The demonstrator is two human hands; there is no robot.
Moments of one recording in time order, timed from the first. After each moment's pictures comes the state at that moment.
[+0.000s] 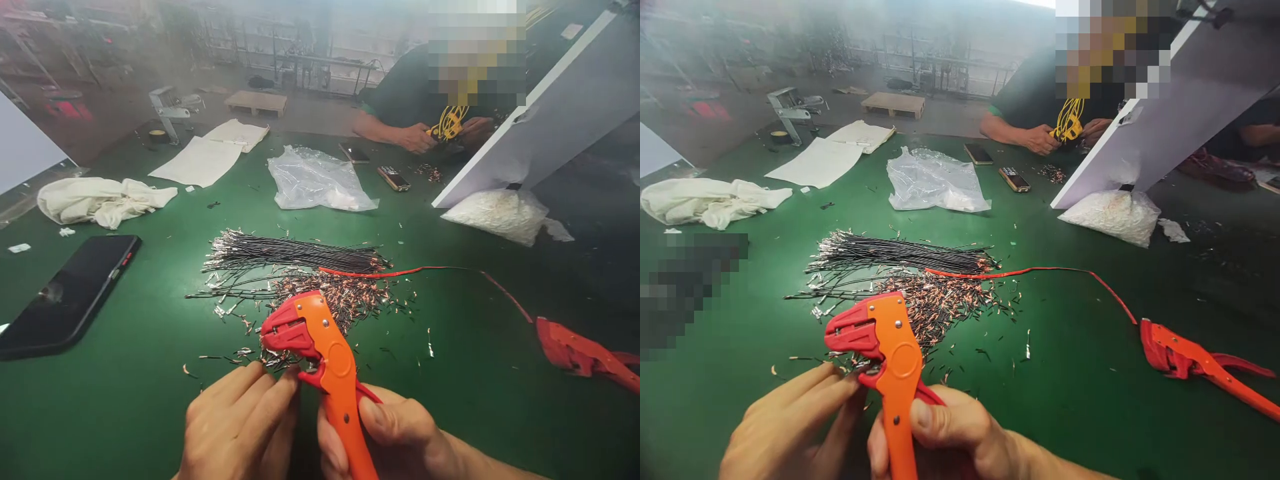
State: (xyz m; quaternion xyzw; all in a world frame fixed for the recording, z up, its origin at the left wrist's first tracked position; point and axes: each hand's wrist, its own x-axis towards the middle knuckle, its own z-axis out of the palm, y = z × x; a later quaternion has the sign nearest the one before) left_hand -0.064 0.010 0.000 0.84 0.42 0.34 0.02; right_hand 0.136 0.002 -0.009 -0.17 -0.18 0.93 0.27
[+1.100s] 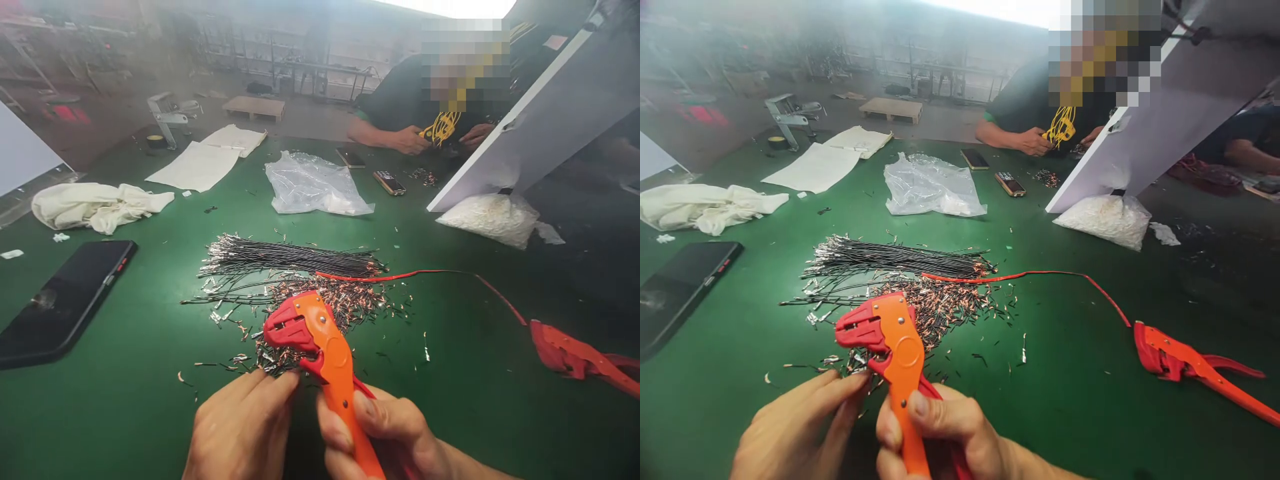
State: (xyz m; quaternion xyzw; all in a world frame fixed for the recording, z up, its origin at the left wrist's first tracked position) left_hand -0.062 0.012 -0.011 0.83 0.42 0.38 -0.01; right_hand 0.131 0.006 -0.014 -0.06 -0.16 0.93 0.33
